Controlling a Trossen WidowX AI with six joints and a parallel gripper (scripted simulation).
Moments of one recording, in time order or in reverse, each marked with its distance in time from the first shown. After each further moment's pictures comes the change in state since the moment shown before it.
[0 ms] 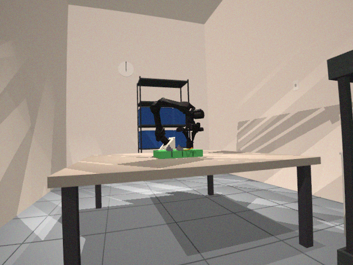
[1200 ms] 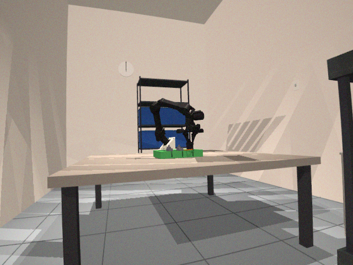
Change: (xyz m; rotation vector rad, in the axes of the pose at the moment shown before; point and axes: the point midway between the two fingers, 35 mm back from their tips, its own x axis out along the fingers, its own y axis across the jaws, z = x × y) arm 0.012 0.001 -0.001 -0.009 -0.004 -0.002
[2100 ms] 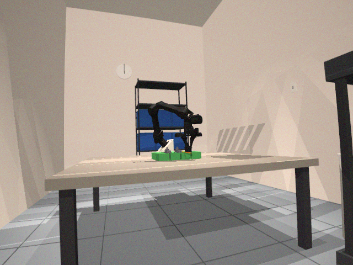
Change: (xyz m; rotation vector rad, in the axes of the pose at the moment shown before) arm 0.011 -0.001 0.002 0.008 0.002 0.001
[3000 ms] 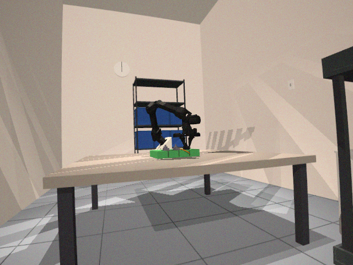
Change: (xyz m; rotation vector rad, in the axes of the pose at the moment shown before) arm 0.018 0.000 0.000 0.001 0.000 -0.001
